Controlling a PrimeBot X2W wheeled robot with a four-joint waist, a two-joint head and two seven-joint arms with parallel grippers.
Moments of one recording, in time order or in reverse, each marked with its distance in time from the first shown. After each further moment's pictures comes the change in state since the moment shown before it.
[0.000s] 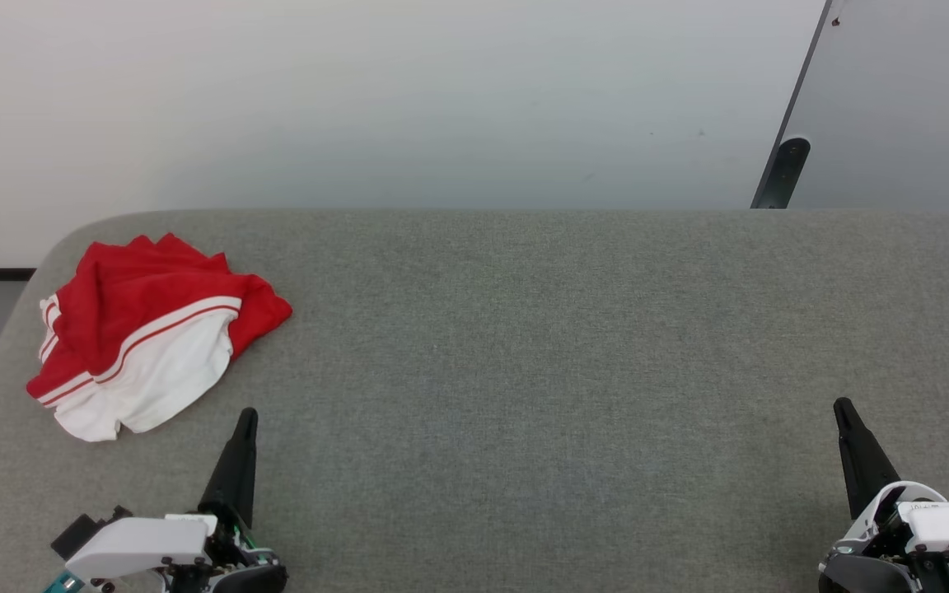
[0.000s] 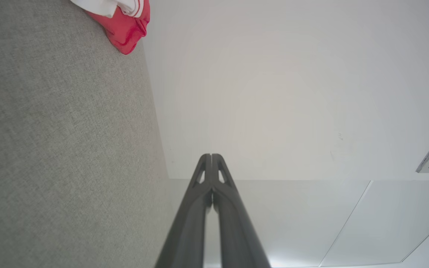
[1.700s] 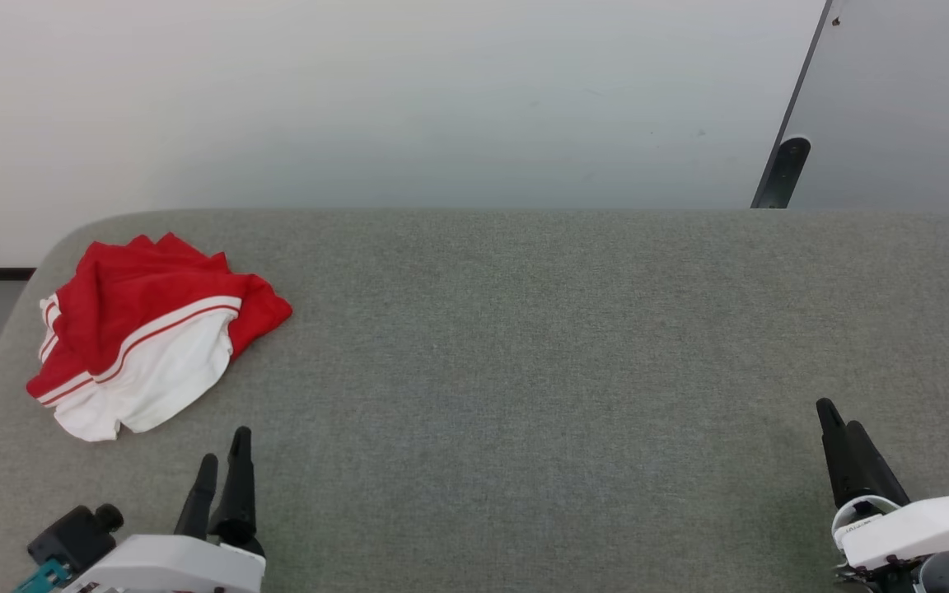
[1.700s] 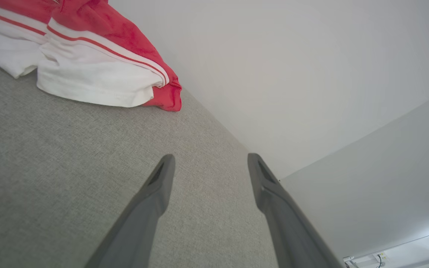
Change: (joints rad) left arm 0.064 0.057 -0.047 -0.022 0.711 0.032 -0.186; right arm 0.005 -0.137 0.157 0.040 -0.607 0.000 -0.173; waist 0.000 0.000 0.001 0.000
